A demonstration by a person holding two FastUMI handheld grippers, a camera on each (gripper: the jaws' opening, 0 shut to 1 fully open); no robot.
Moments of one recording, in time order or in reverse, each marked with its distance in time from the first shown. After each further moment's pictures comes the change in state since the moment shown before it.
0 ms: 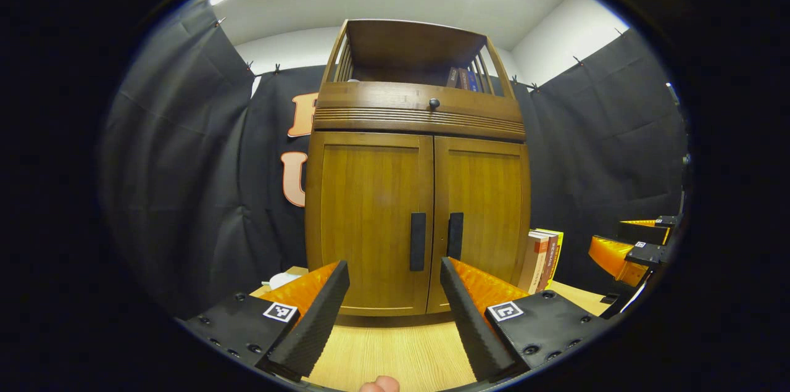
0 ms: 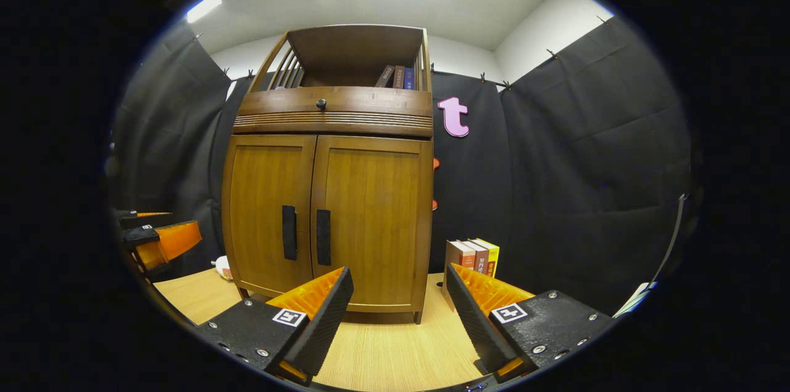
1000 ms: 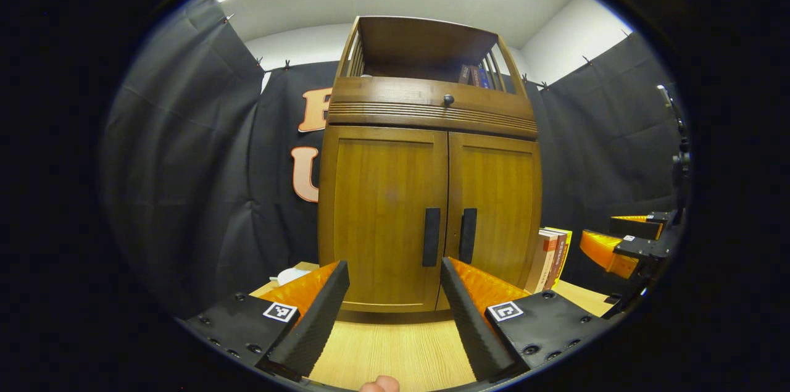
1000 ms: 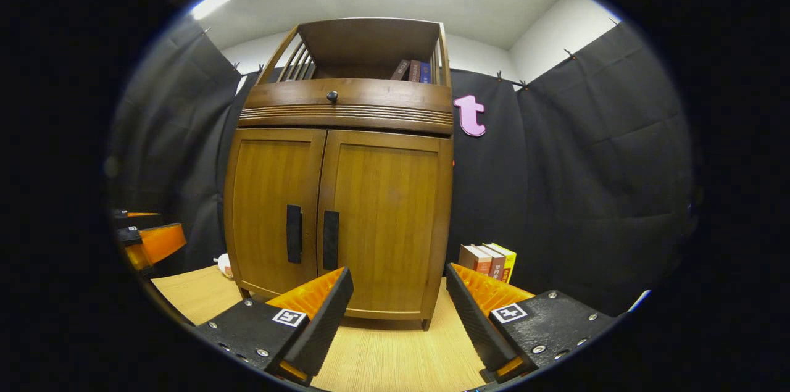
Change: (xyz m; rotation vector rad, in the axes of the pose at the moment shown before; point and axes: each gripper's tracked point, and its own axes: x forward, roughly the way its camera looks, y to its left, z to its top) left arm -0.002 0.024 -0.003 -0.007 0.025 0.047; right arm 0.054 0.025 0.005 -0.033 0.005 0.072
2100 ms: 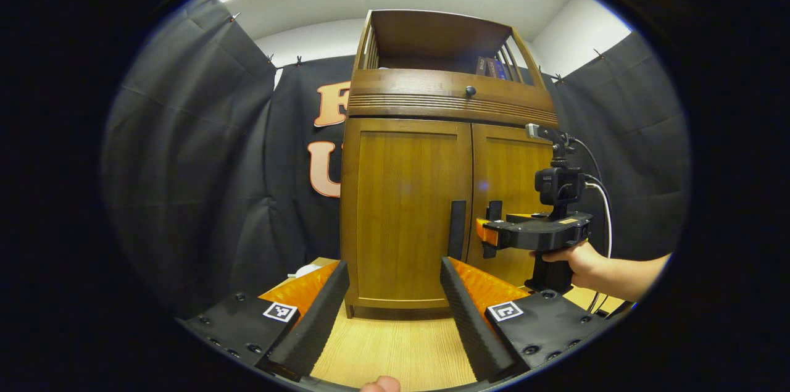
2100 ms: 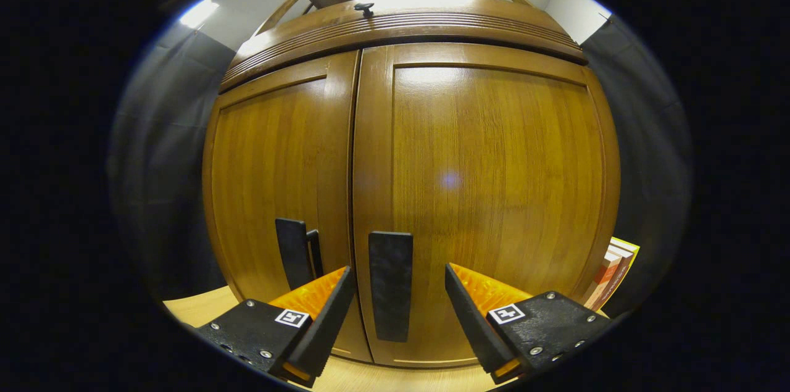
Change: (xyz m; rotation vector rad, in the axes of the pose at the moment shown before) left arm 0.005 0.029 -0.003 0.018 0.035 0.066; right arm 0.229 0.124 -0.056 0.110 0.106 0.206
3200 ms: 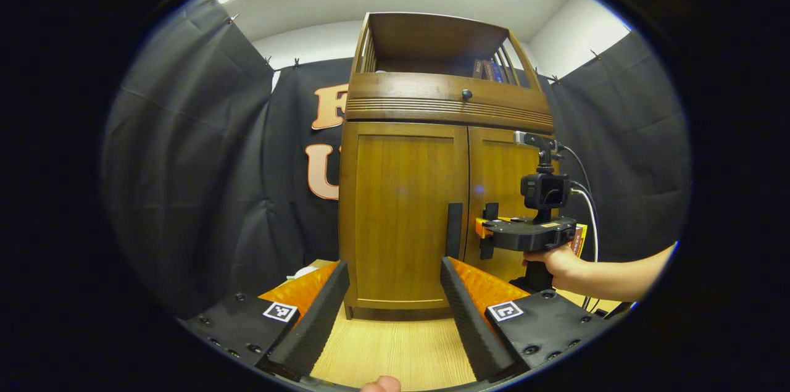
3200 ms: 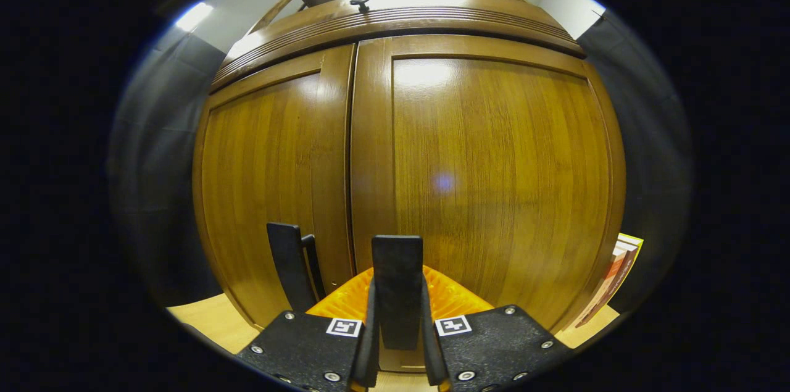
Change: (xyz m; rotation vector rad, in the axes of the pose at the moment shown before) left arm -0.011 0.000 0.007 0.001 -0.018 -0.009; right arm 0.011 0.006 -0.002 -0.005 -0.012 -0.031
